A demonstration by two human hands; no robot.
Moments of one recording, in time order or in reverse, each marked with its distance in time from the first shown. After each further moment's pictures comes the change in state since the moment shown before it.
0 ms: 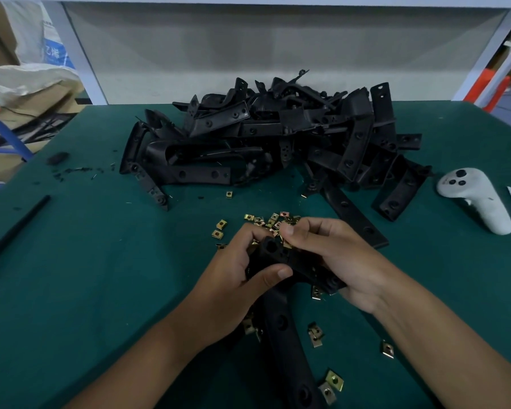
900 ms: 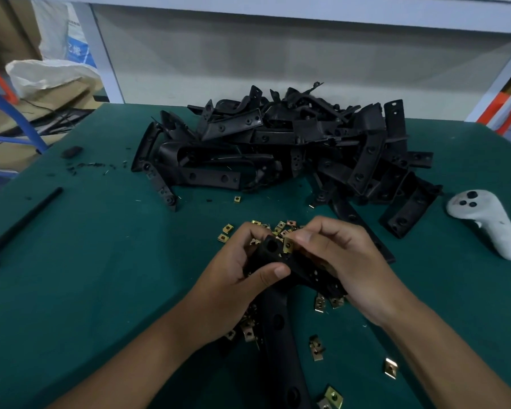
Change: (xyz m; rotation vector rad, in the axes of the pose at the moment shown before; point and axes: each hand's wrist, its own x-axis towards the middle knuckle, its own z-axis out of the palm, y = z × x) left_hand 0.004 -0.003 -0.003 -0.194 0.038 0.037; right_hand 0.002 0.003 -0.007 -0.242 0.006 -0.314
